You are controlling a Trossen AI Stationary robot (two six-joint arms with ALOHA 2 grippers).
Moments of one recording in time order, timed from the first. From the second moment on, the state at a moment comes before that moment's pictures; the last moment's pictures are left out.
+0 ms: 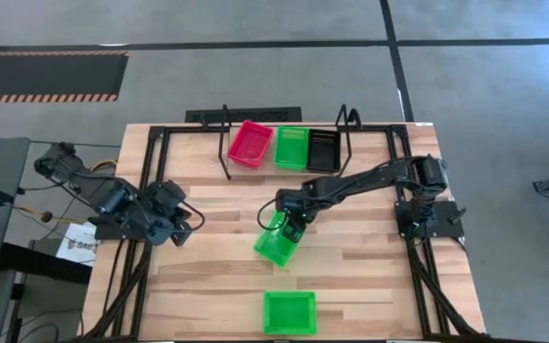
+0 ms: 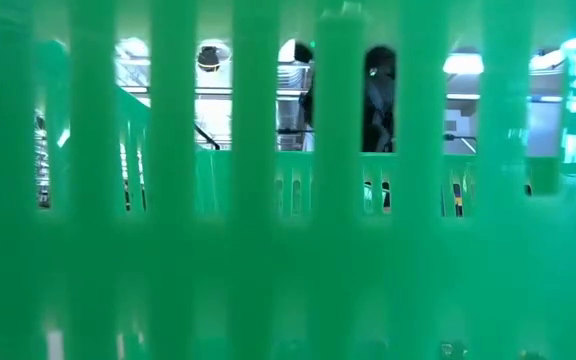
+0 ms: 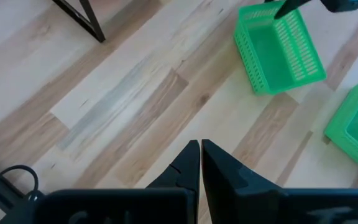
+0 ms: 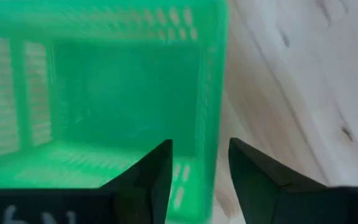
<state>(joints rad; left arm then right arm) -0.56 1.05 1.18 -1.35 -0.46 -1.25 0.03 1.88 1.32 -0.70 -0.09 0.57</state>
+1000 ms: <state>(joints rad) -0.56 1.05 1.18 -1.35 -0.49 -1.18 -0.13 1.88 2.15 -1.25 0.03 0.17</state>
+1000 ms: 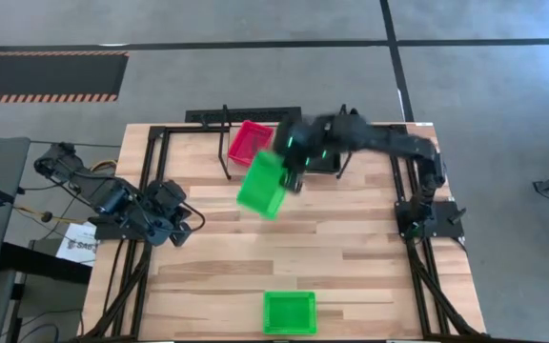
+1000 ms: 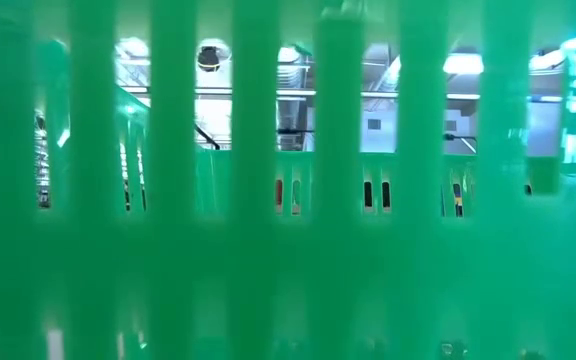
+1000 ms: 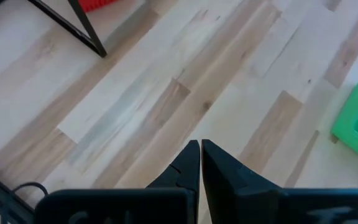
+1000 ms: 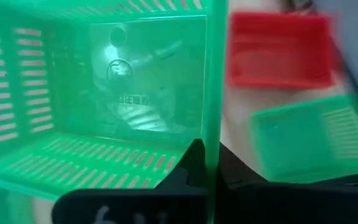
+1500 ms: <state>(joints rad) -0.56 1.05 1.18 -1.34 -0.61 -1.26 -0.58 1.95 2.27 -1.39 -0.26 -0.40</state>
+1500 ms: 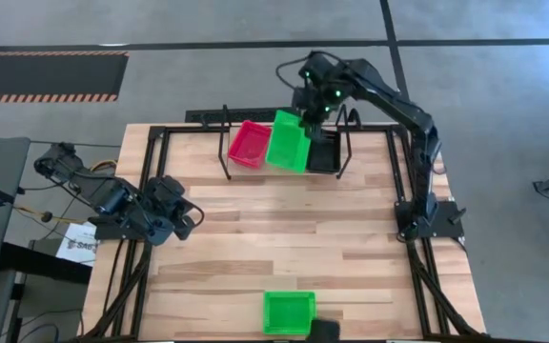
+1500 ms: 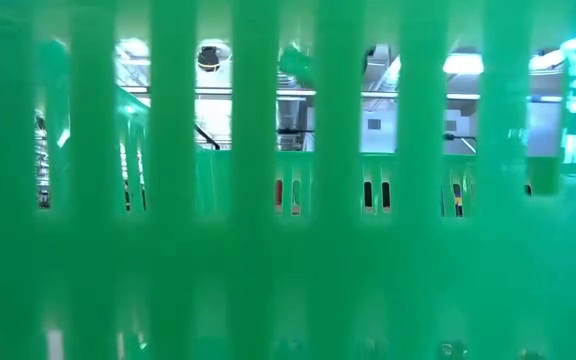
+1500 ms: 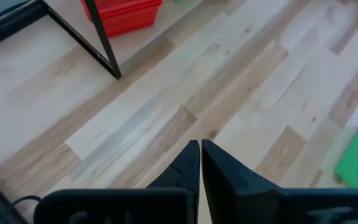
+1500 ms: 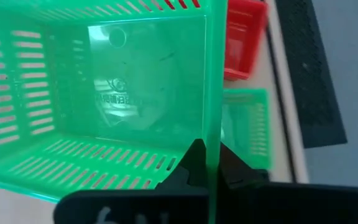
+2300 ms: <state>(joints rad) -0.56 1.05 1.18 -1.33 -0.64 -1.31 -0.72 2.29 2.27 -1.41 -0.22 -0.71</state>
